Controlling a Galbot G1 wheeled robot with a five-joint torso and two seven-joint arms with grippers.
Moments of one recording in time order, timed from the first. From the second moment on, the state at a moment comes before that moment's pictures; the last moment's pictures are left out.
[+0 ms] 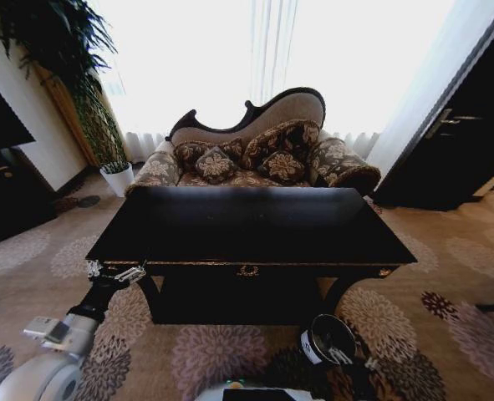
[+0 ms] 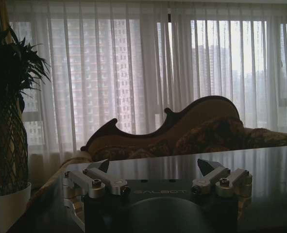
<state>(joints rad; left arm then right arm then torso) 1.87 -1.07 -0.95 -2.35 -0.59 -0.04 0.06 -1.89 1.42 0.76 1.68 0.46 0.67 -0.16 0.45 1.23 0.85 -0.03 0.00</state>
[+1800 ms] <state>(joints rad) 1.87 -1.07 -0.95 -2.35 -0.59 -0.04 0.06 -1.82 1.18 0.90 2.29 0.67 0.04 -0.04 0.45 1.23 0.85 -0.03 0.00</state>
